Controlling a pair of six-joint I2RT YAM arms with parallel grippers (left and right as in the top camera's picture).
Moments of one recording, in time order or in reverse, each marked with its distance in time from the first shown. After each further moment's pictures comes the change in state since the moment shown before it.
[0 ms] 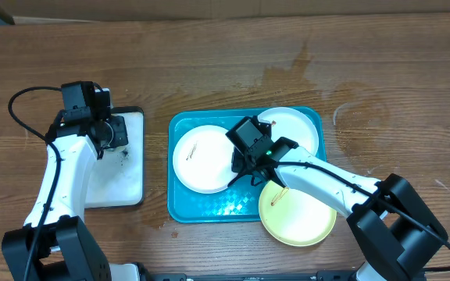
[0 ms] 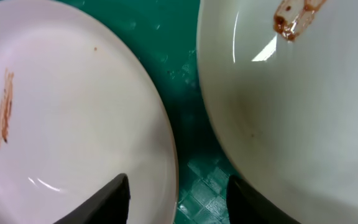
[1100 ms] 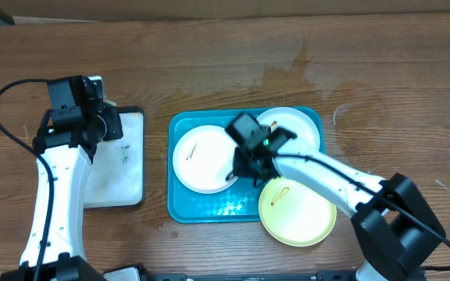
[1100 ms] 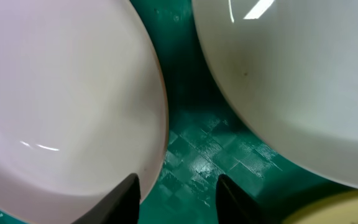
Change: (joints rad) left arm -0.003 -0.133 0.052 -0.040 0.030 -0.002; right arm -0.013 0.012 0.143 -0.285 -0.099 -0.024
